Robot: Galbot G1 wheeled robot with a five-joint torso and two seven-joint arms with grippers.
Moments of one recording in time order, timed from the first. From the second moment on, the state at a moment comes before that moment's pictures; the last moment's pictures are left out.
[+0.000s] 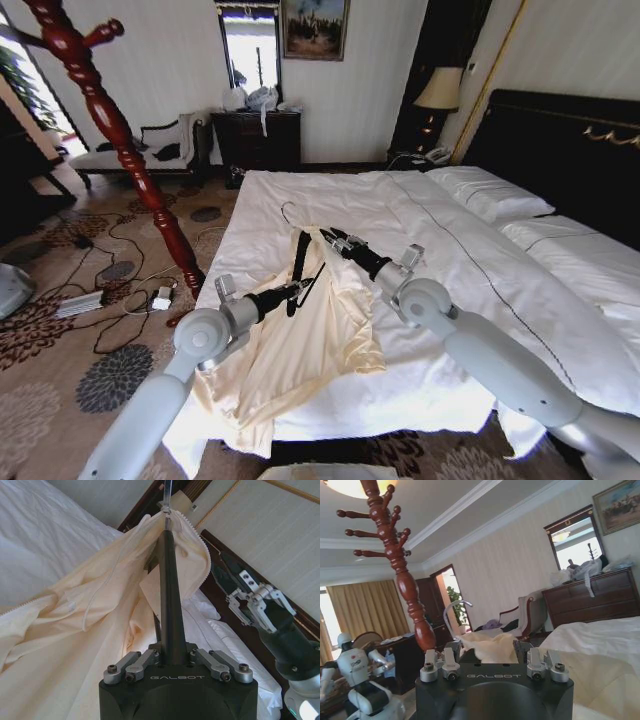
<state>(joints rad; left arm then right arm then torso) 0.93 -1.02 -0.23 -2.15 -1.51 0.61 -0.37 -0.60 0.74 -0.11 1.98 1.23 -0.08 0.04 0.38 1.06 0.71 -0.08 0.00</state>
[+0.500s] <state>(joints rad) 0.91 -0.98 -0.22 -2.17 -1.48 0.60 -0.36 -0.63 0.72 -0.10 1.99 1.15 -0.08 0.05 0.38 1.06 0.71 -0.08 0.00</state>
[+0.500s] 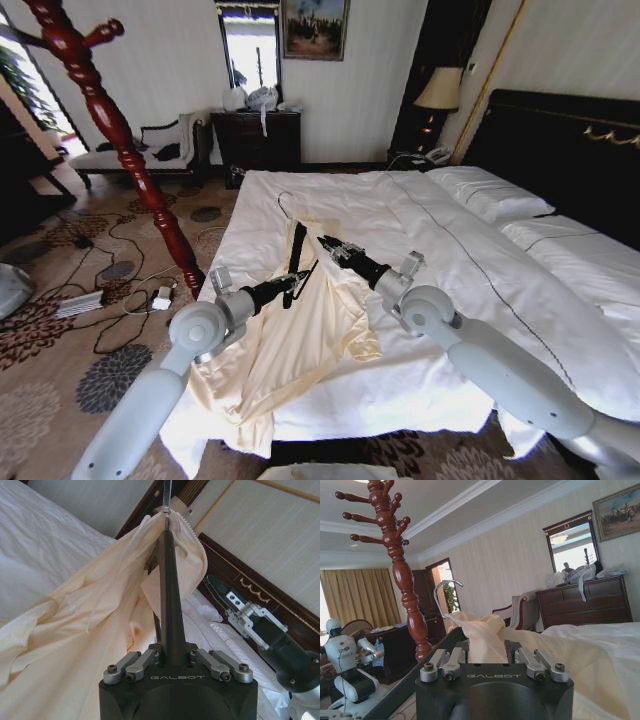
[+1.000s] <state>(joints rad) 0.93 -0.96 -0.21 -2.20 -1.47 0.60 -0.36 -0.55 0.72 -0.20 1.95 1.07 -0.10 0.04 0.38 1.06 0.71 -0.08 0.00</state>
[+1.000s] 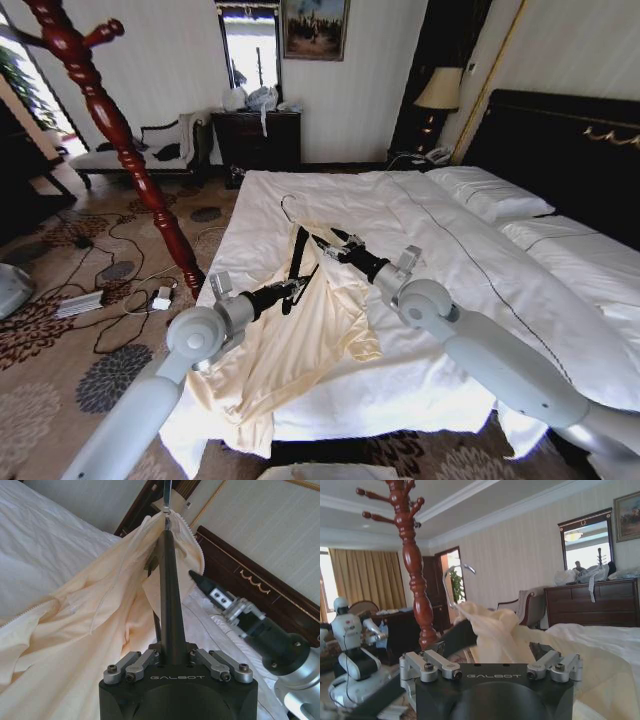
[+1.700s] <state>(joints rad) 0.94 -0.96 -0.21 -2.21 -1.47 0.60 -0.36 -0.53 0.69 -0.17 1.92 1.07 -0.13 0.02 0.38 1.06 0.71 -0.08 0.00</state>
